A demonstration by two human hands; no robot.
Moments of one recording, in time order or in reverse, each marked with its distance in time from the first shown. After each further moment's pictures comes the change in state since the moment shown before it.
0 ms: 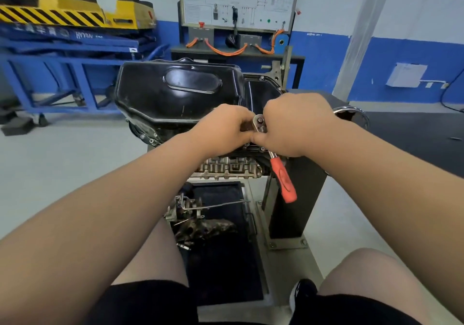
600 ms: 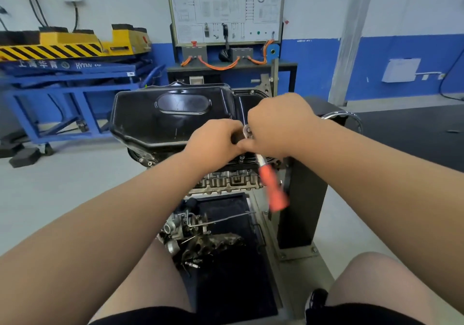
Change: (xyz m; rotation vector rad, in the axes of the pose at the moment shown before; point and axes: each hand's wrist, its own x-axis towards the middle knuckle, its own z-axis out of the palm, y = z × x) left_hand 0.006 0.001 -0.003 0.107 0.058 -0.104; right_hand 0.015 0.007 -0.010 -0.048 -0.006 -0.066
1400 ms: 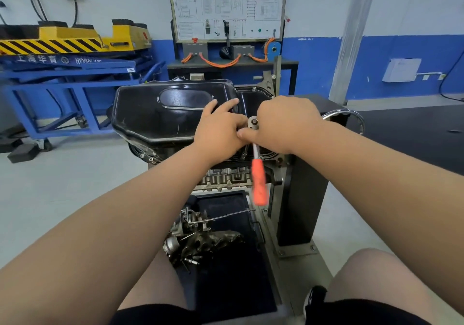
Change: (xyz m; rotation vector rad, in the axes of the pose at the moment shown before) left_hand 0.017 -0.014 0.016 0.178 0.028 0.060; right_hand 0.001 -0.002 0.011 0.153 -0.021 0.190
